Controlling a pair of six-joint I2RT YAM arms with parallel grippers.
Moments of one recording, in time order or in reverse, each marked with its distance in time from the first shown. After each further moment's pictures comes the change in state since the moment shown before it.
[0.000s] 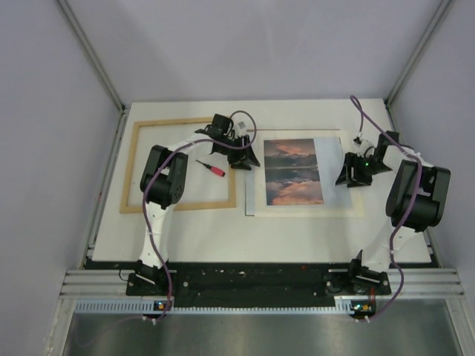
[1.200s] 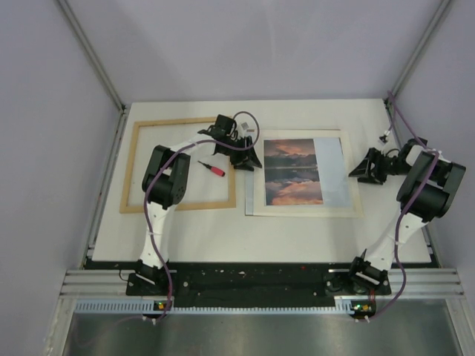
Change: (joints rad) left arm -0.024 0.007 0.007 0.003 -0.008 0.000; right arm -0.211 0.187 0.146 -0.050 -0.283 -0.077
